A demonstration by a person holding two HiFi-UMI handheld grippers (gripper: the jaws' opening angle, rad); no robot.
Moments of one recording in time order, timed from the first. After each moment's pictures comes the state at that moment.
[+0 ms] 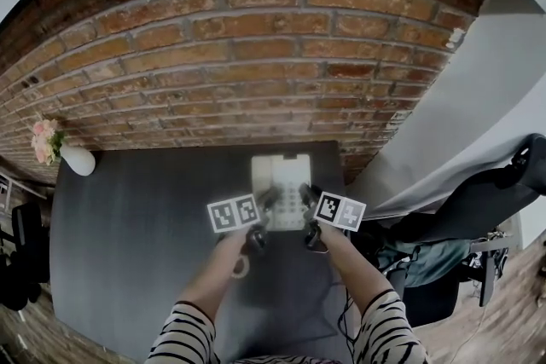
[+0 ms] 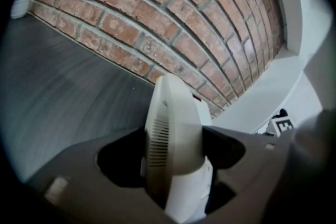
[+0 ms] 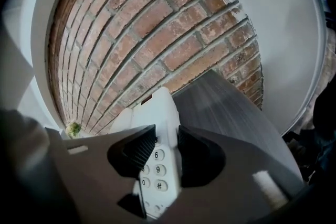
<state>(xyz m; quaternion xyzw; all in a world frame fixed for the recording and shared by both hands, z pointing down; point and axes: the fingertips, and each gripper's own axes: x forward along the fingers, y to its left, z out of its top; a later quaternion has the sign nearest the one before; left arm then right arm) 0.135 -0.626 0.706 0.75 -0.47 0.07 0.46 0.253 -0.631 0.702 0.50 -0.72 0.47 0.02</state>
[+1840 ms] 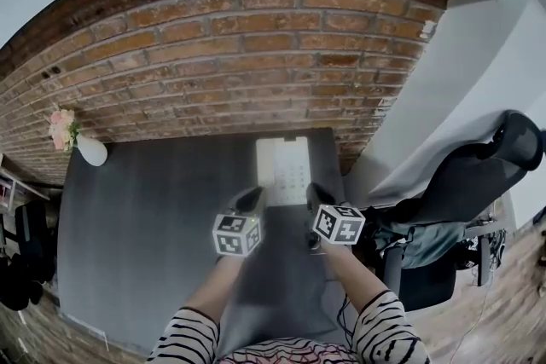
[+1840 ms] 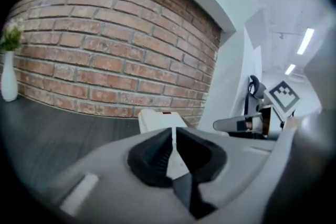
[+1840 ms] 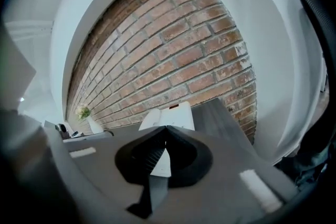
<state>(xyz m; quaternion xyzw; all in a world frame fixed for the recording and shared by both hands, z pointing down) 0.122 -0.523 0.611 0.86 -0.47 0.09 0.19 0.246 -0.530 0.628 0.53 -0.78 0.32 0.02</state>
